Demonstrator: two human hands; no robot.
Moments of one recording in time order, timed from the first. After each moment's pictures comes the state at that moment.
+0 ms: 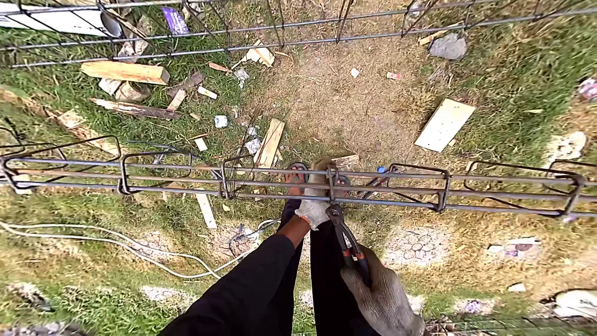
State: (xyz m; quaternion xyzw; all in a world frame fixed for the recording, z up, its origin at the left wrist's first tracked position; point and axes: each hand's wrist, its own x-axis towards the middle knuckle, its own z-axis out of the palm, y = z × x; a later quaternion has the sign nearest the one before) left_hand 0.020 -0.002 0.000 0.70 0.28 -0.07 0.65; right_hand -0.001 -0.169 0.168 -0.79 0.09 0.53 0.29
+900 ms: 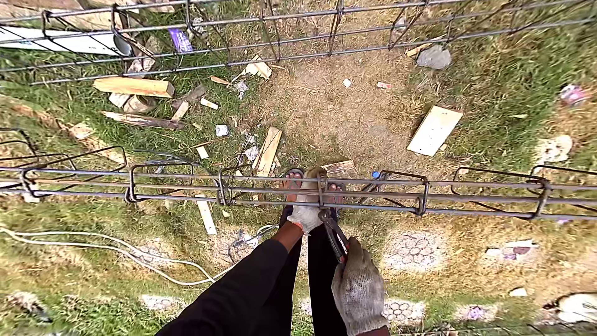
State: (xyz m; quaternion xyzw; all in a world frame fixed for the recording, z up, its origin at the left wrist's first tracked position) left_hand 0.004 0.007 0.024 0.77 0.25 -0.20 0.55; right_hand -0.024 -0.134 0.157 -0.93 0.00 0.36 0.05
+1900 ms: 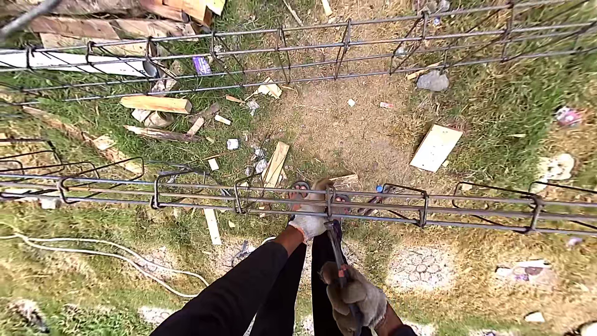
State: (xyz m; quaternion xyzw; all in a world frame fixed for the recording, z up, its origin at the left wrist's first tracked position) left_hand 0.022 0.028 0.018 0.84 0.13 -0.25 0.46; right_hand -0.023 -0.176 0.106 -0.07 0.23 0.67 0.71
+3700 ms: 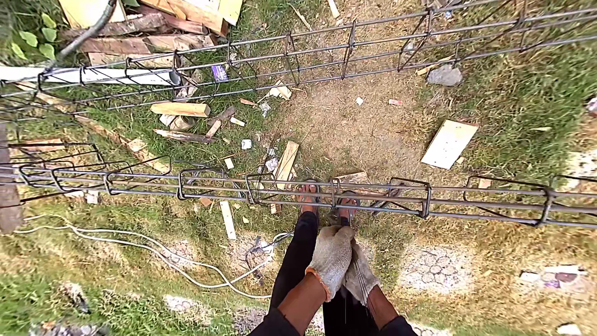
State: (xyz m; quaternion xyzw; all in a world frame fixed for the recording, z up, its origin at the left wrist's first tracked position) left_hand 0.035 -0.020 0.154 0.44 0.57 -0.34 0.60; right_hand -0.004 -0.129 0.135 -0.70 0.18 0.52 0.46
